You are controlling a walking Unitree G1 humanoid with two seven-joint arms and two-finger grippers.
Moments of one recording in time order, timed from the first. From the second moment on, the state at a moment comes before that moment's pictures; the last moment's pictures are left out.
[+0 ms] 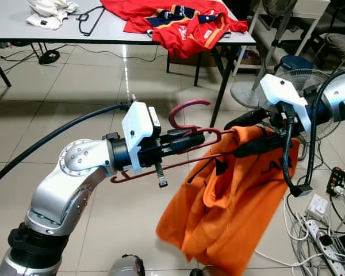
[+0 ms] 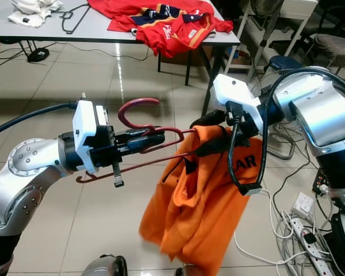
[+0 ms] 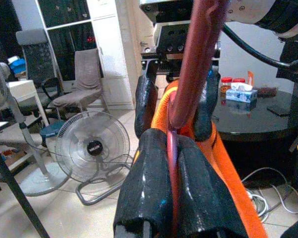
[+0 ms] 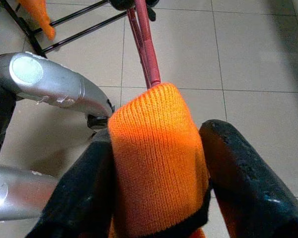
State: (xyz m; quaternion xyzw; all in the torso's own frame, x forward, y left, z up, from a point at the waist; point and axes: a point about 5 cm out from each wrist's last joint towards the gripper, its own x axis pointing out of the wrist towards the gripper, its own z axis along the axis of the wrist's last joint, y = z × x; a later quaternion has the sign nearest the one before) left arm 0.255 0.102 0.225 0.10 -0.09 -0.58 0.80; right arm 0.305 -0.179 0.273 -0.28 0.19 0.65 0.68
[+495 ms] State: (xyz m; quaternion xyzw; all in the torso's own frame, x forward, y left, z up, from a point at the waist) left arm 0.255 0.101 0.224 0.10 -0.09 -0.58 0.80; right arm 0.301 -0.176 0.271 -0.29 0.18 0.66 0.67
